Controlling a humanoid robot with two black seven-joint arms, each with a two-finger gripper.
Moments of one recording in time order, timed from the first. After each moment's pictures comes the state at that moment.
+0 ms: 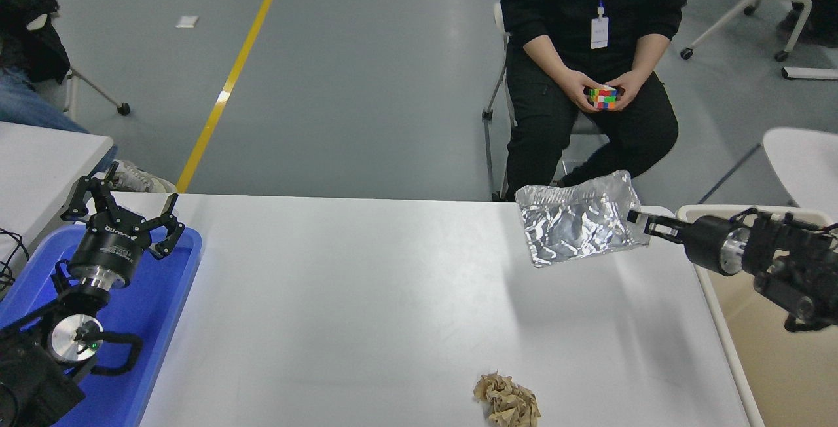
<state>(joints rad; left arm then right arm) -0.56 0.46 -0.57 -0.39 -0.23 -0.70 -0.60 1.04 -0.63 -0.34 0.60 -0.82 0.00 0.67</state>
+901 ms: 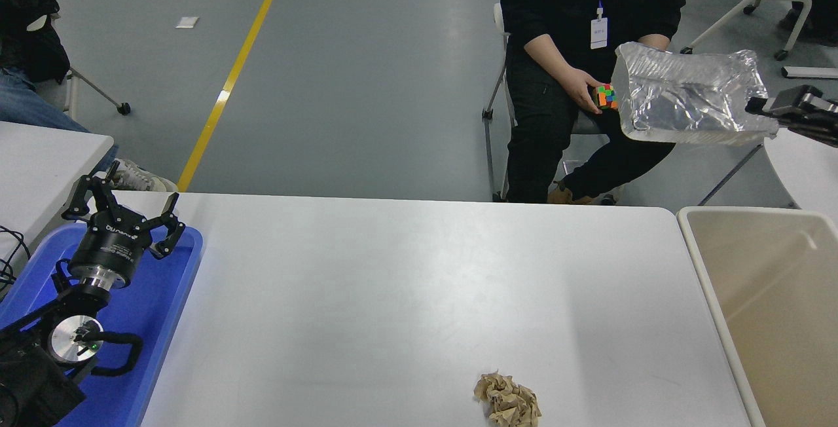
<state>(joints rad) -0.56 0.46 -0.57 -0.39 -0.23 -0.70 -0.60 1.28 -0.92 -0.29 0.50 -0.78 0.37 0.67</state>
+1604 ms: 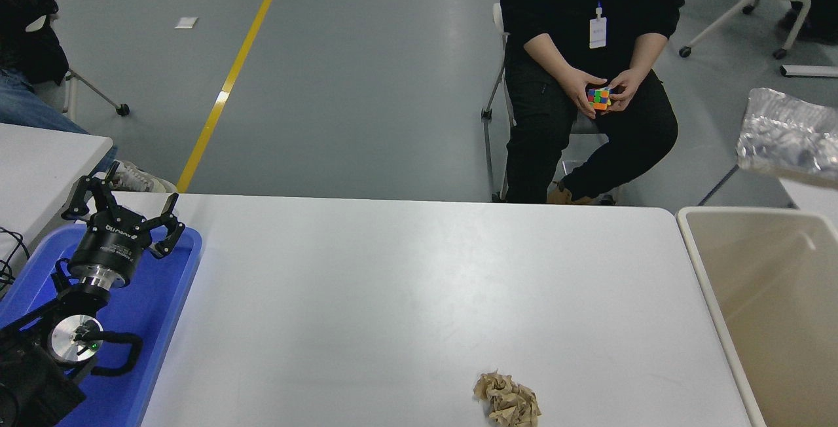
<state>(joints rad) -0.56 0.46 -0.57 -0.39 -0.23 -0.70 -0.60 0.93 -0.73 -0.28 0.00 -0.56 0.37 0.46</state>
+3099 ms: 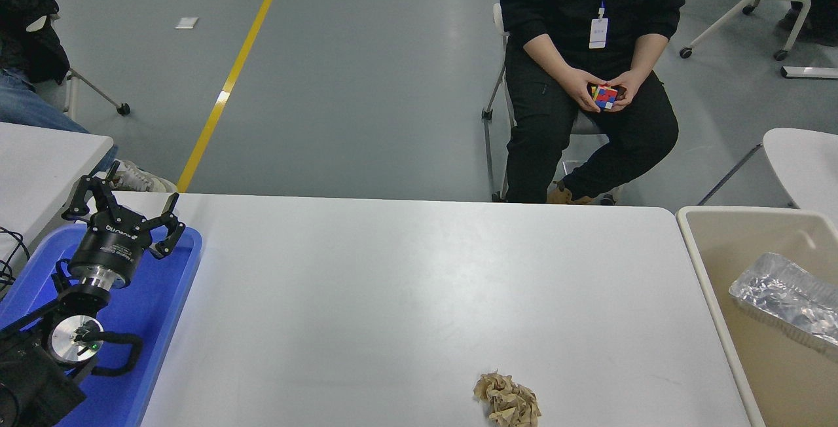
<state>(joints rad) -0.56 0.46 -0.57 -0.39 -0.23 -0.70 -0.60 0.54 -0.51 -0.14 -0.05 -0.36 0.16 0.21</state>
